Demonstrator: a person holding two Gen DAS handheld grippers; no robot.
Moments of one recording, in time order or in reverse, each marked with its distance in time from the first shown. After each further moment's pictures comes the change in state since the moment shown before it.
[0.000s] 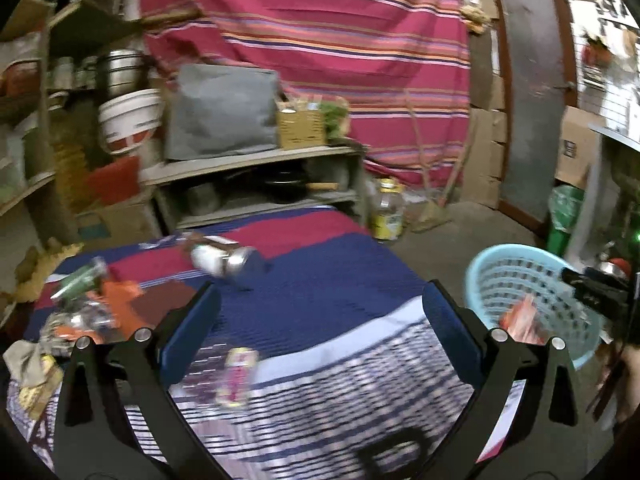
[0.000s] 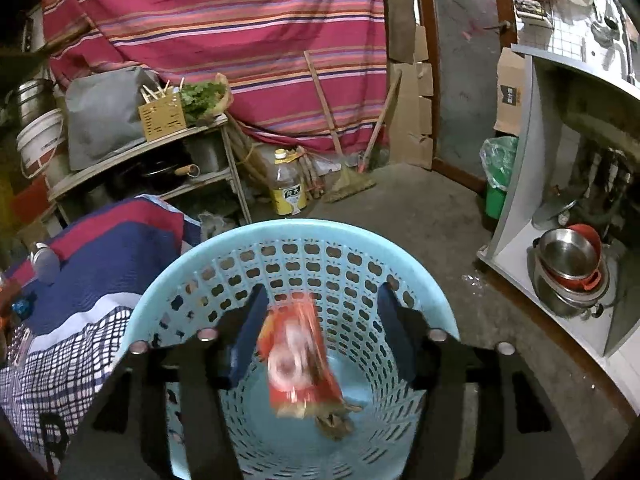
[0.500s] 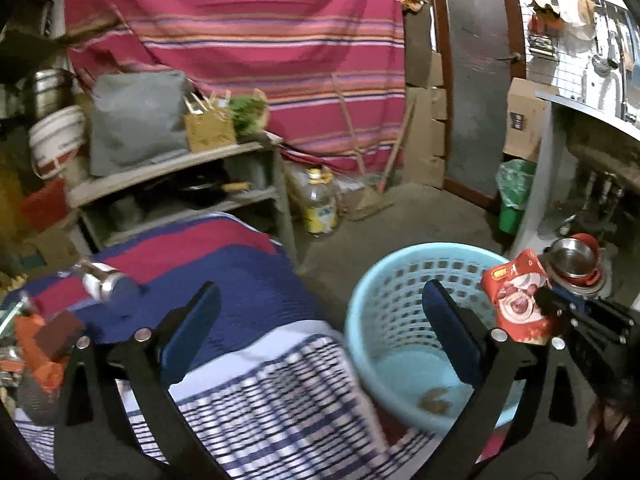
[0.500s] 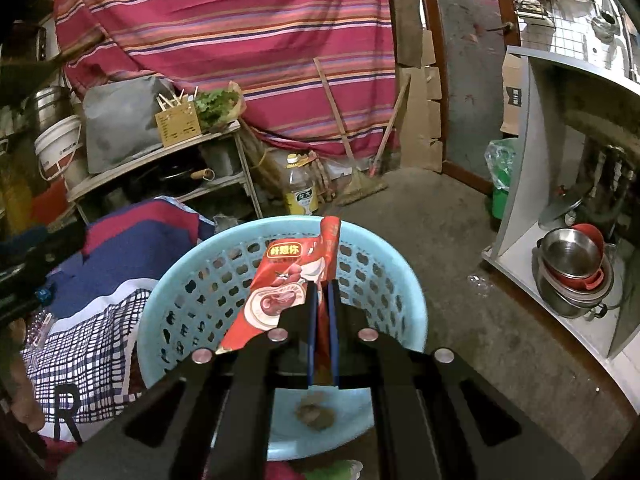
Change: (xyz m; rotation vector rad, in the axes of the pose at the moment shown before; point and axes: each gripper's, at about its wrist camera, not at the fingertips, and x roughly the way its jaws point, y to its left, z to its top) left arm 0.038 -0.134 0.016 0.115 0.030 -0.196; right arm -0.034 -0.022 -0.011 -0.001 -0.029 0.069
